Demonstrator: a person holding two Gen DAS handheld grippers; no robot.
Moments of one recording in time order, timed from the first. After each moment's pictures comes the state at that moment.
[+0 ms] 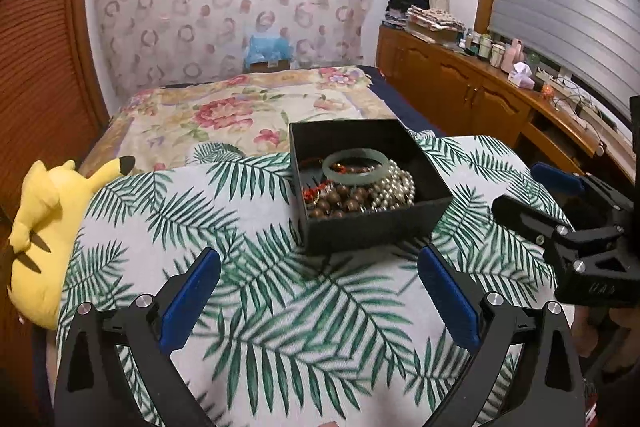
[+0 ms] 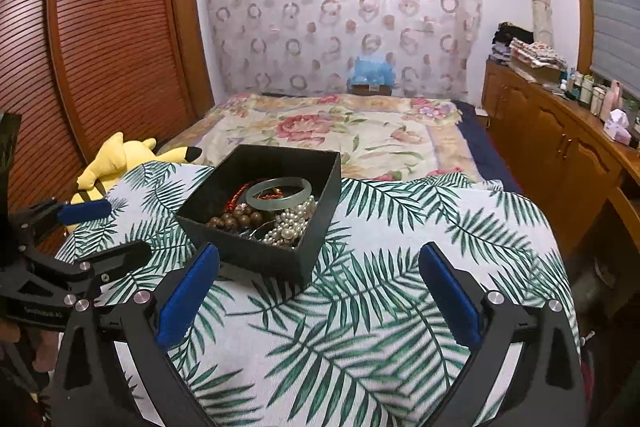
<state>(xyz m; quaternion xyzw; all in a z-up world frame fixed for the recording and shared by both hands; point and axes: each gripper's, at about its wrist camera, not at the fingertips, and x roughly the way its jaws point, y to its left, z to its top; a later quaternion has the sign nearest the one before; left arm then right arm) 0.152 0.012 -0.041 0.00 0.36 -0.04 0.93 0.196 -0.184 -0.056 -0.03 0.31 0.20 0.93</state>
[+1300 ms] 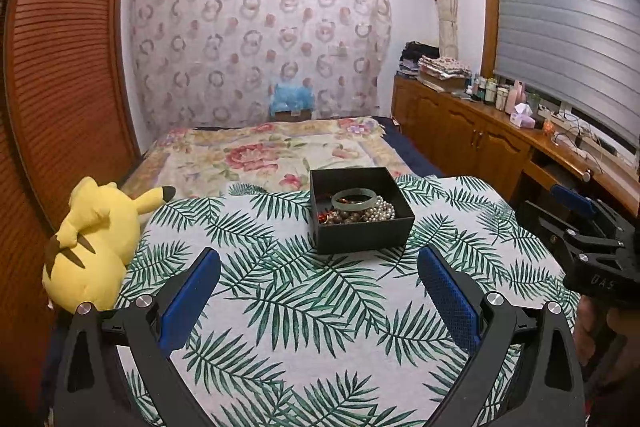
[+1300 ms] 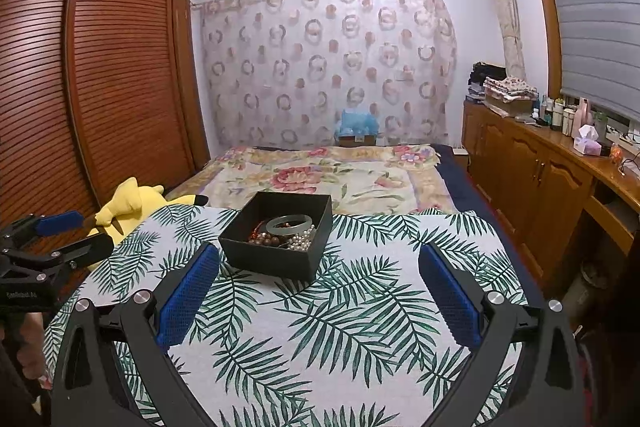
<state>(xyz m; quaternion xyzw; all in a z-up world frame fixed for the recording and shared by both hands) 0.047 0.010 0.019 -0.01 0.27 -0.01 0.96 0.100 -0.219 0.000 0.00 0.22 0.18 0.96</state>
